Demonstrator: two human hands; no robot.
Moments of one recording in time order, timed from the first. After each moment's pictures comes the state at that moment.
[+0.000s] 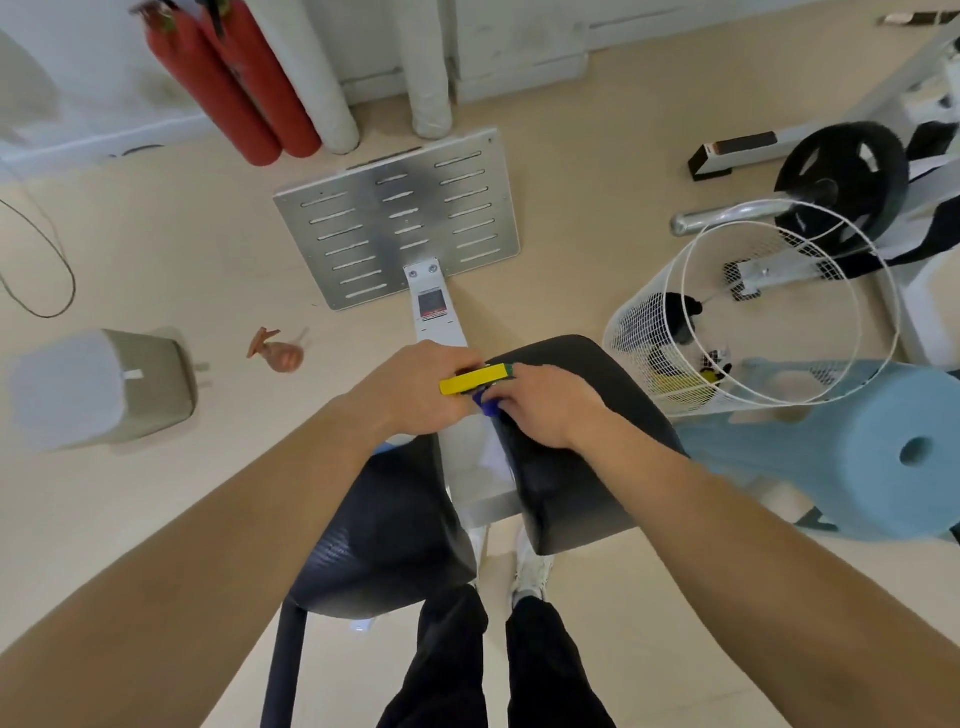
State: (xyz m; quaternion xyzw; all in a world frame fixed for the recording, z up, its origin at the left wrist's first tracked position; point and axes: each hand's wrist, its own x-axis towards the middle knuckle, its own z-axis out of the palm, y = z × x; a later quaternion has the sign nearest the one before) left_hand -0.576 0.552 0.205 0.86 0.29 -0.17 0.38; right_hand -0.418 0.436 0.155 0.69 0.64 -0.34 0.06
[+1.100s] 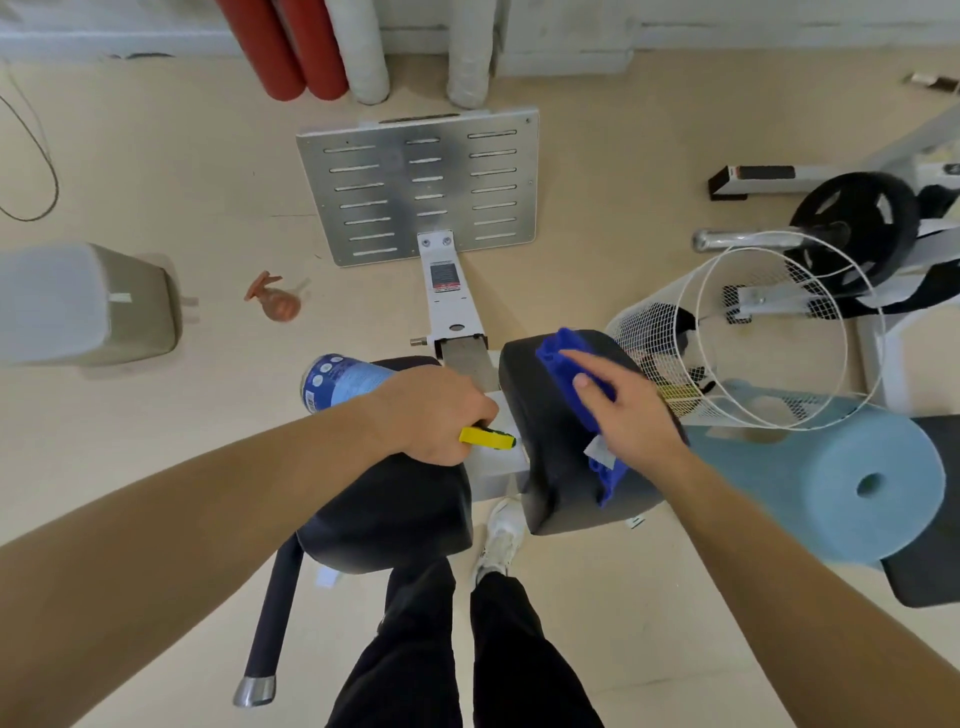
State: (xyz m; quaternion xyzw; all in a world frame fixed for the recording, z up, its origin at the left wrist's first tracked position) left_hand -0.621 0.532 0.201 0.90 0.13 -0.30 0.28; right_hand -0.412 0.387 0.192 0.76 0.42 -0.42 -0.25
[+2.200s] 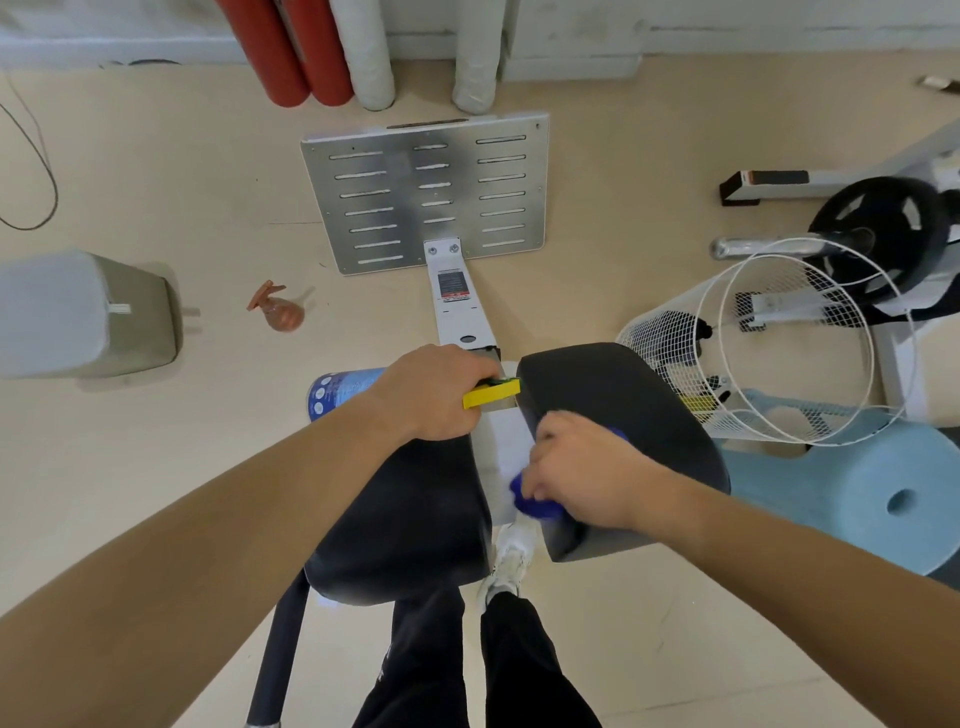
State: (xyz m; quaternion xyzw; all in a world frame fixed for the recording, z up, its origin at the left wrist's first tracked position) left_hand -0.629 0.565 0.172 0.88 0.28 -0.17 0.34; right_hand -0.458 0.417 0.182 0.45 0.82 -0.31 0.18
